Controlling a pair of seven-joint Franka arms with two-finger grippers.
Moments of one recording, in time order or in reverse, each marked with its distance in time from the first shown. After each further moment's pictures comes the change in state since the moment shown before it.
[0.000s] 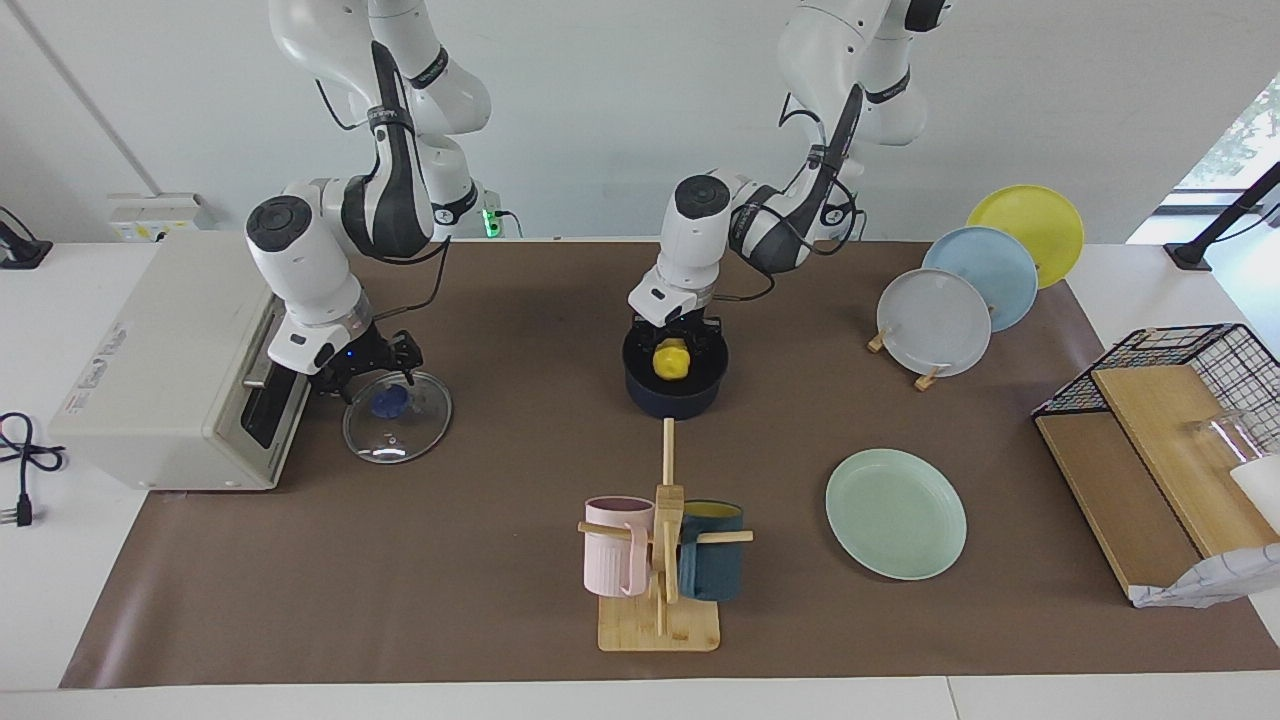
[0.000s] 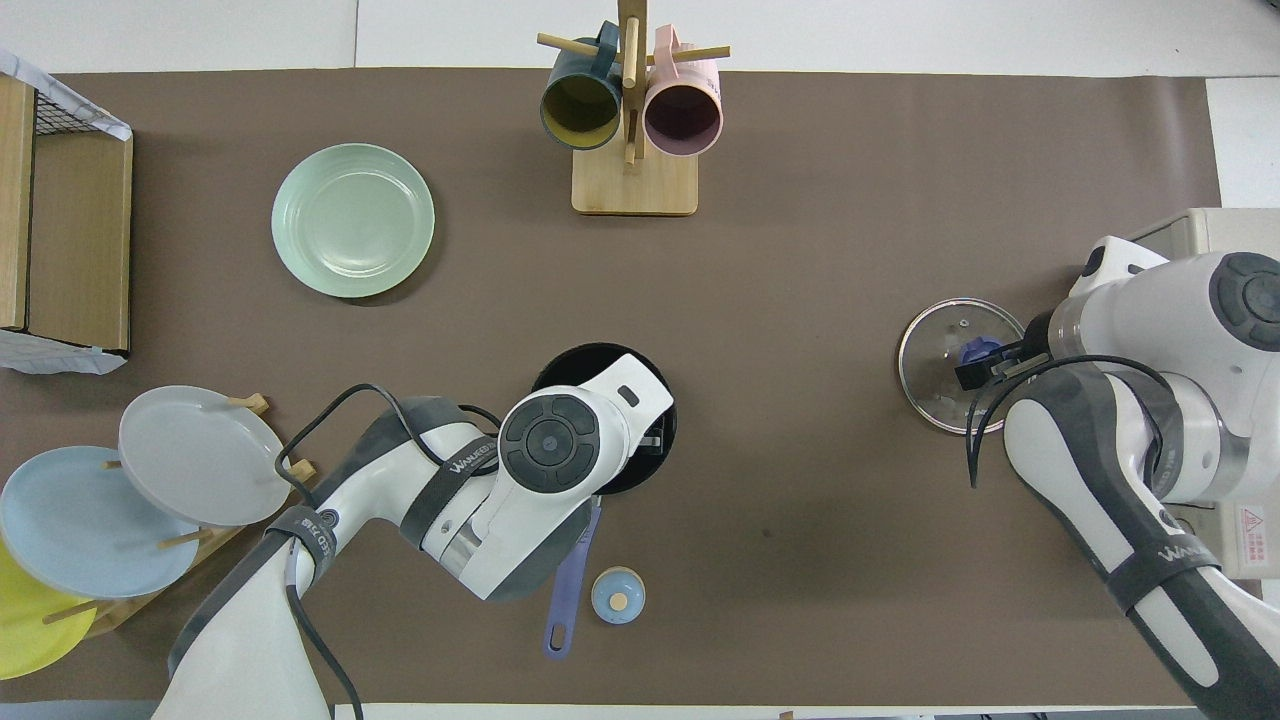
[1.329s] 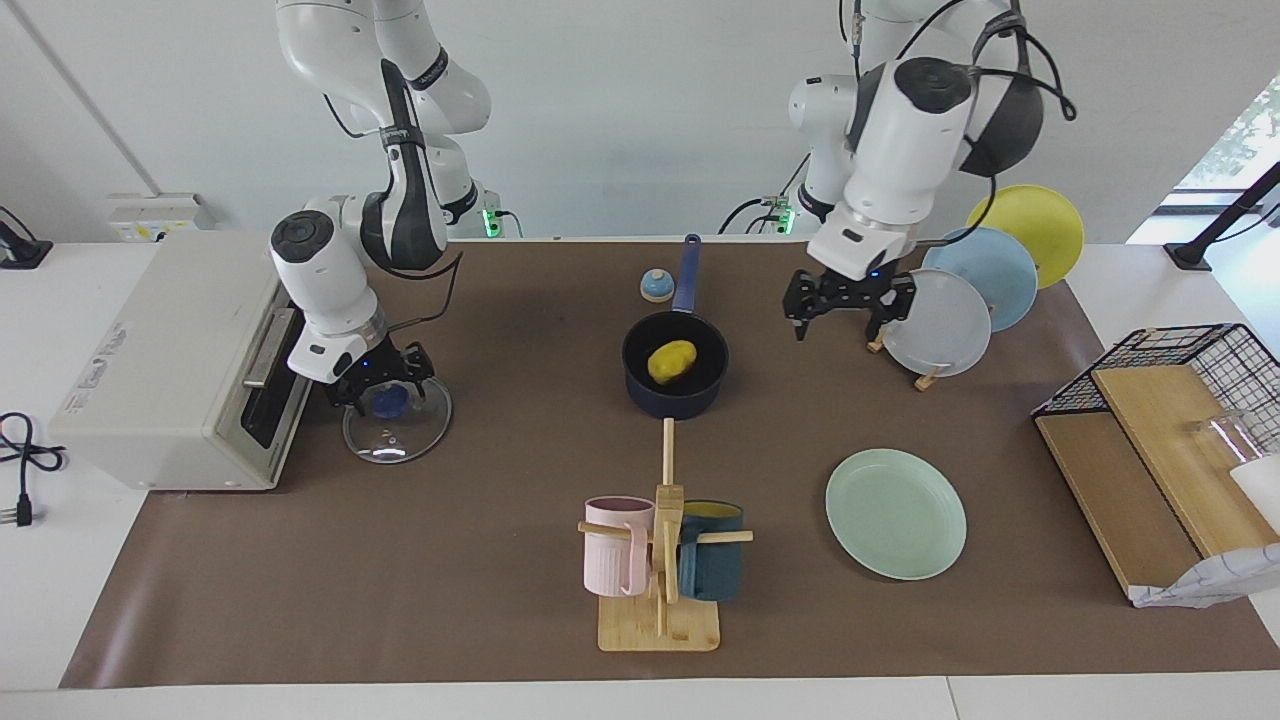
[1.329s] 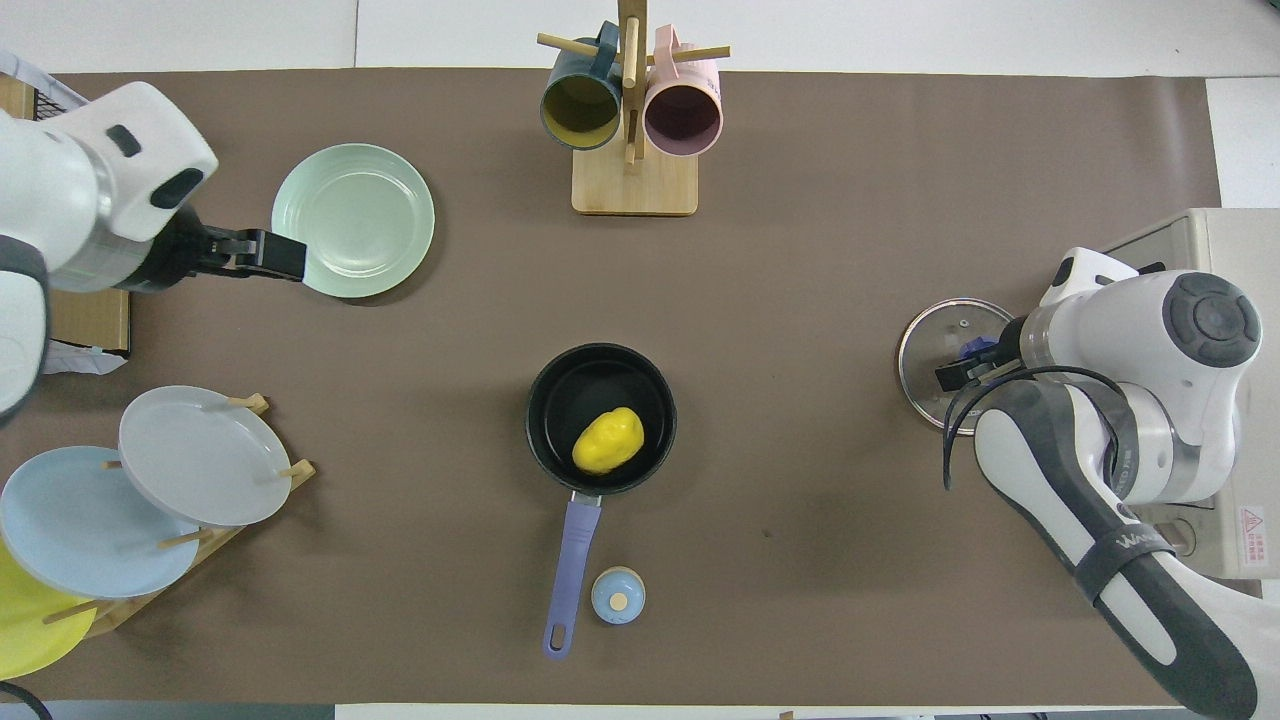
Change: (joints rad) left arm 0.539 -0.176 0.041 0.447 -0.022 -0.585 0.602; right arm 0.013 0.045 0.003 -0.035 0.000 0.105 -0.004
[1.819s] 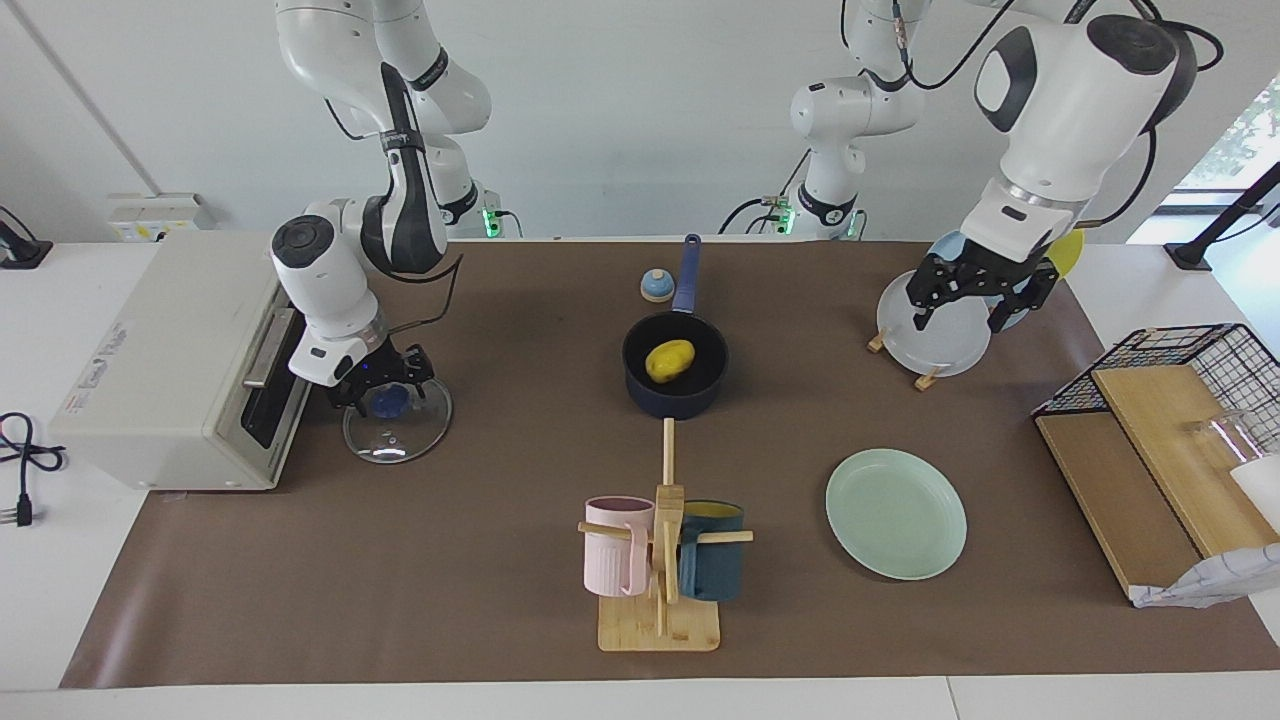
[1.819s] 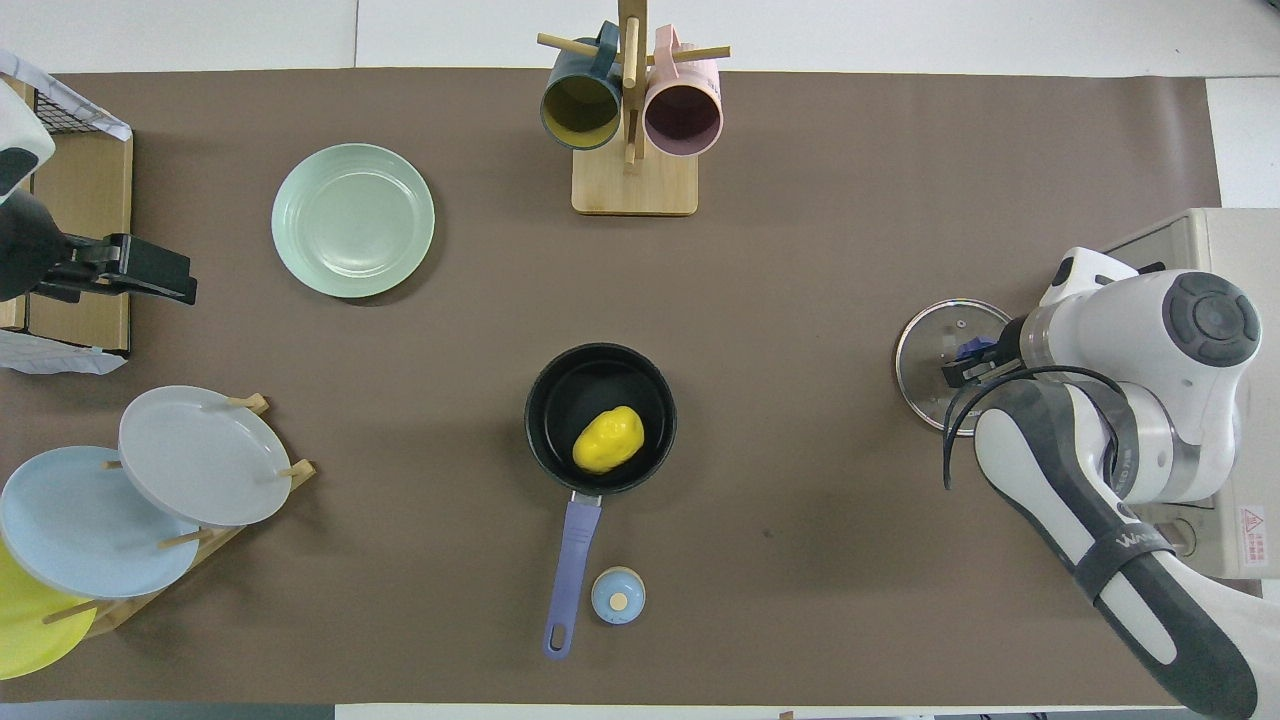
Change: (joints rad) left arm 0.066 0.001 0.001 0.145 -0.001 -0.272 0.039; right arm 0.000 0.000 0.000 0.002 0.000 -0.001 0.000
